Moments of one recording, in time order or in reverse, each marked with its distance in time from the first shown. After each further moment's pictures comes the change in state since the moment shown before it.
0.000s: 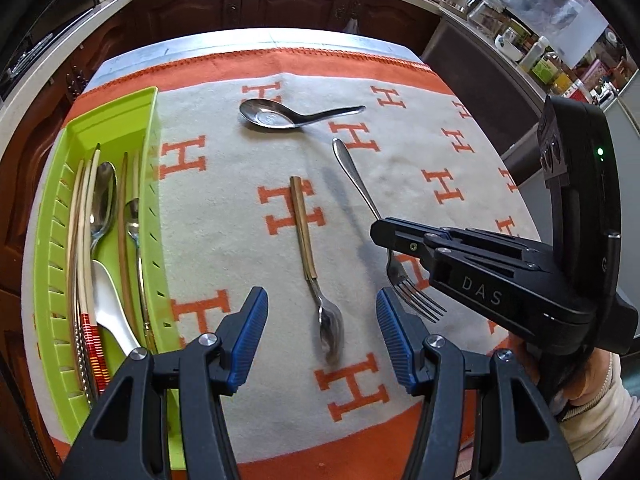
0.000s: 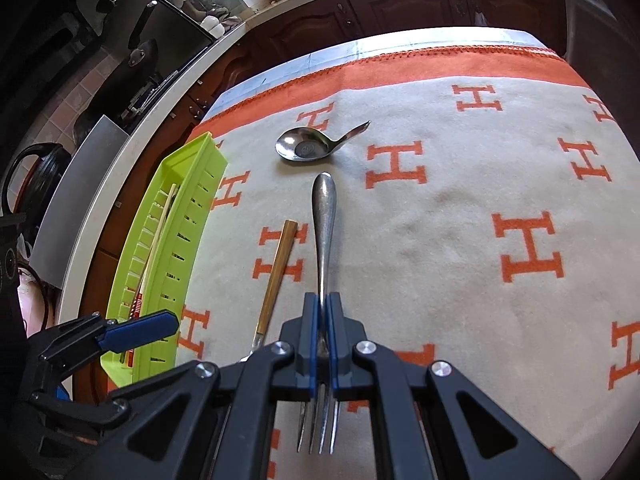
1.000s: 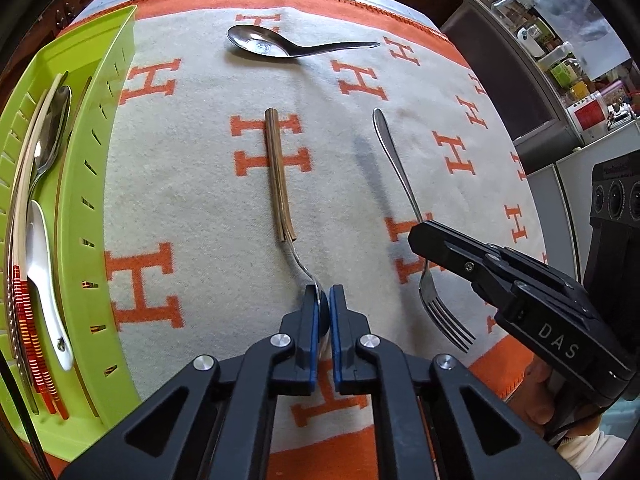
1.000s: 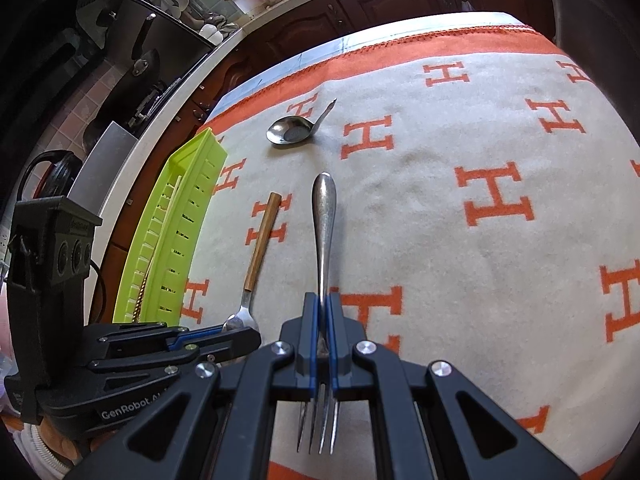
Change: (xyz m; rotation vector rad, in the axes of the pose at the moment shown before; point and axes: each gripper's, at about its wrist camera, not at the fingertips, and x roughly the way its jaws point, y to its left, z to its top) left arm 0.050 -0.002 -0.008 -0.120 0.119 -0.060; right arm -0.018 -0.024 -0.028 0.044 -0.003 0.054
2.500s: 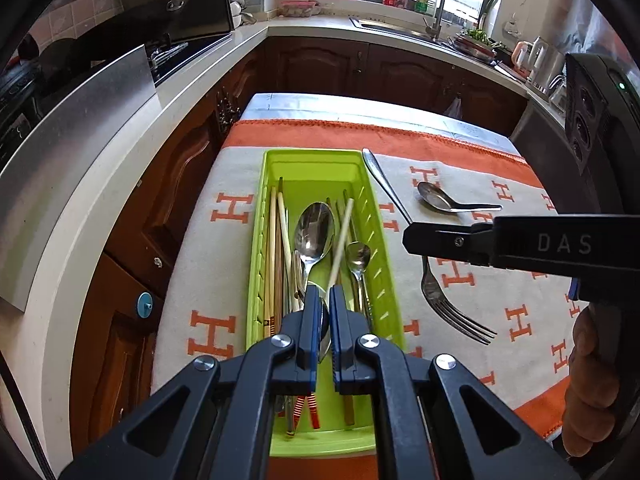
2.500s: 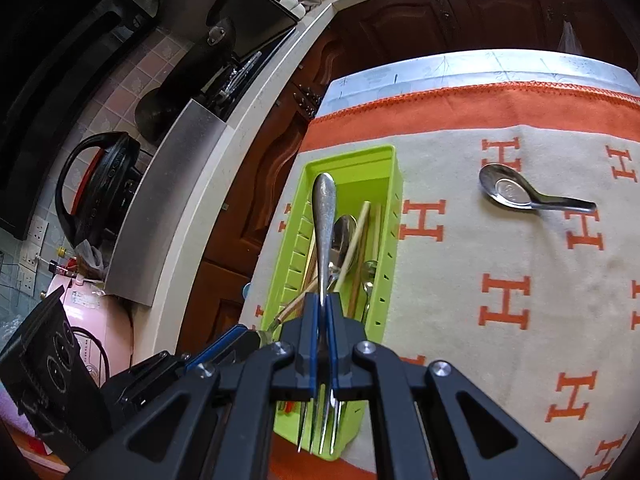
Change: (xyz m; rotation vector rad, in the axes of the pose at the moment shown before) left arm -0.146 0.114 -0.015 -0.083 -0.378 0.299; right arm 0.043 0.177 0.072 -0.077 0.112 0.147
